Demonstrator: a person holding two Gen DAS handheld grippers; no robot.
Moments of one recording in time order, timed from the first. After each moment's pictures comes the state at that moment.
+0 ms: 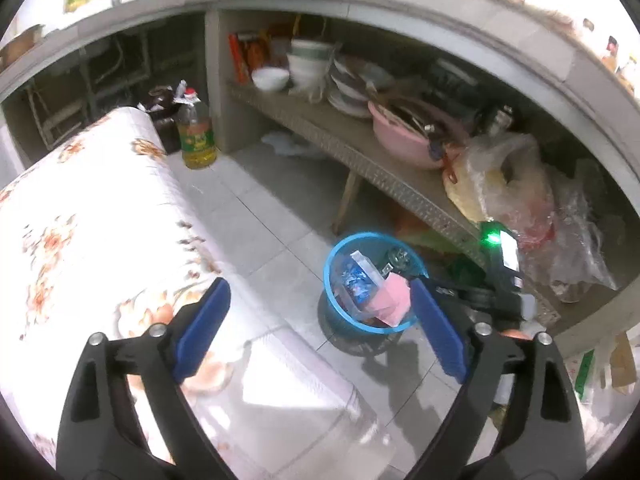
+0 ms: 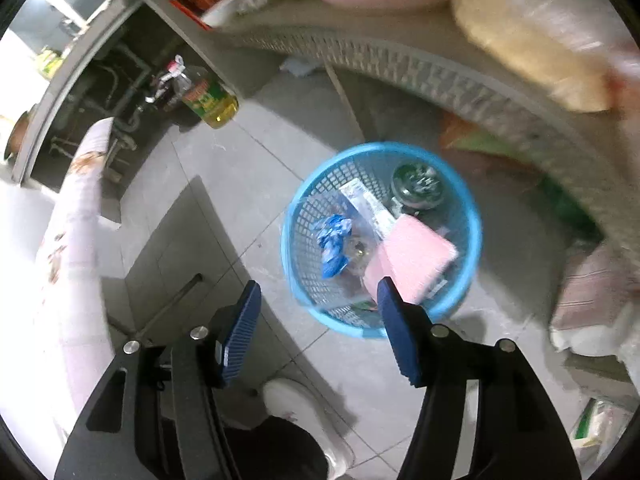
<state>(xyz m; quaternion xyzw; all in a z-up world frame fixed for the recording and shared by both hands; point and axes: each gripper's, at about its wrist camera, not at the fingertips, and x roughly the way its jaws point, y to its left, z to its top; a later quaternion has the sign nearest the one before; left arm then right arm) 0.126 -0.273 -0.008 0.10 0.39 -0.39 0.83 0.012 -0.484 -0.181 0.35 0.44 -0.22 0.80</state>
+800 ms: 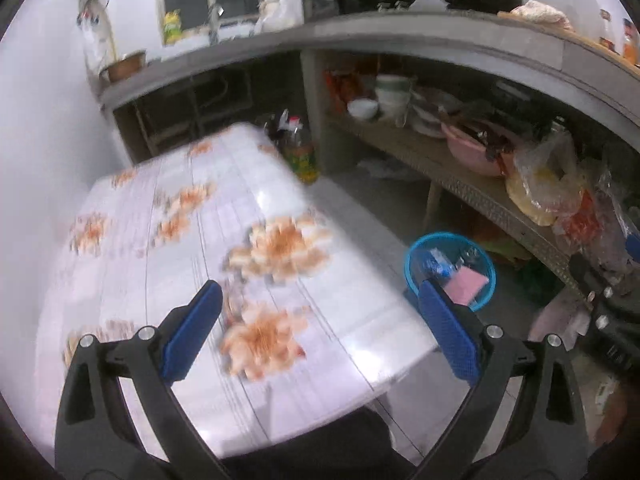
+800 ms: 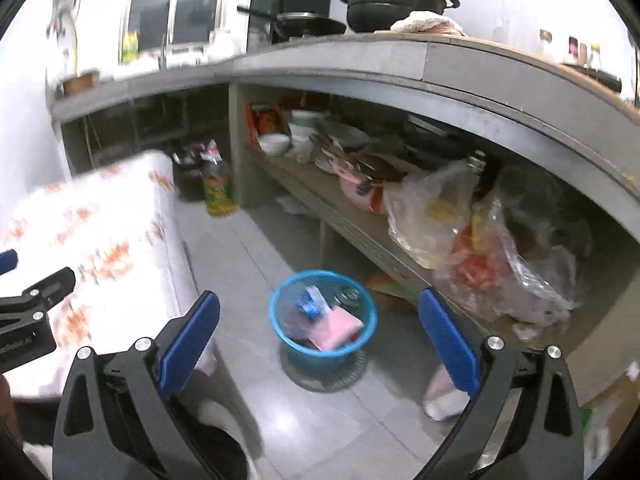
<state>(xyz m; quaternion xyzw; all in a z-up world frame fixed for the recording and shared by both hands) -0.004 -0.177 0.007 0.13 0.33 -0.22 0.91 -0.126 -0.266 0.019 0.05 0.30 -0.34 0.89</state>
